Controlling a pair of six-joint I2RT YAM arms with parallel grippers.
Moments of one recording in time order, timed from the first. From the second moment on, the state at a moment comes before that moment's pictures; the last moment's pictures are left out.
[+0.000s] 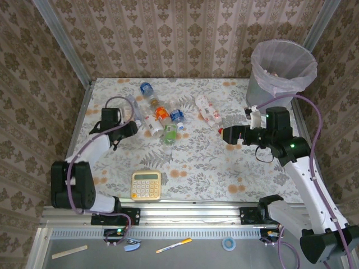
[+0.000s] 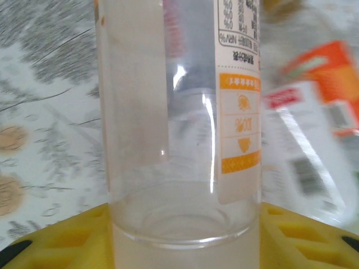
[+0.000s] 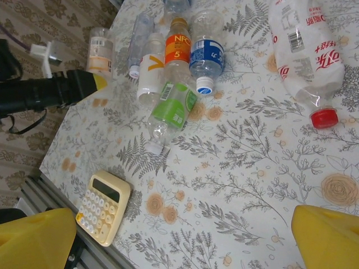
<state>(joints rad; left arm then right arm) -0.14 1.37 0.83 -0.30 0.15 -0.32 0.17 0.94 1.01 -0.74 -0.52 0.27</state>
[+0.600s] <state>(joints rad) -0.75 1.11 0.86 -0.25 0.21 -0.15 0.18 0.94 0.99 -0.55 -0.65 0.40</state>
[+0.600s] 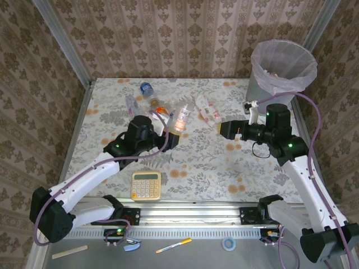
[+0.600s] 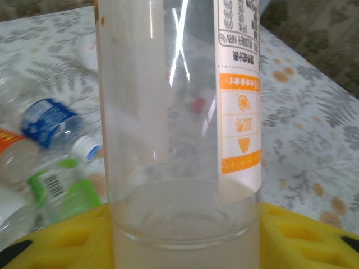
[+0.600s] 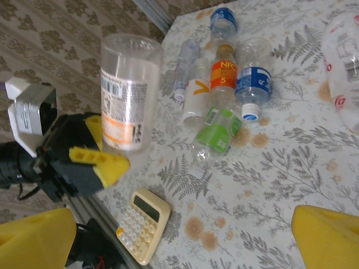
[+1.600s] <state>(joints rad) -1.01 1.38 1.03 -0.05 0.31 -0.11 0.22 0.97 0.96 -0.43 -0.68 0.50</state>
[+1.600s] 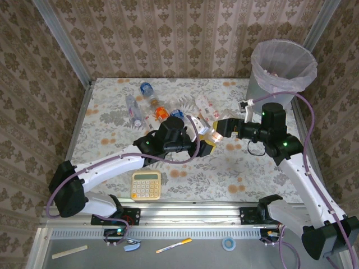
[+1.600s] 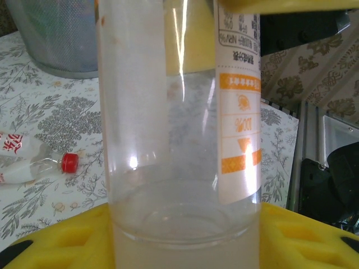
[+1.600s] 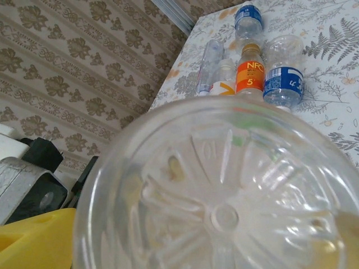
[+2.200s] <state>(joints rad) -1.02 1.36 1.00 0.03 0.27 -0.07 0.23 1.00 1.02 -0.50 -0.61 0.47</state>
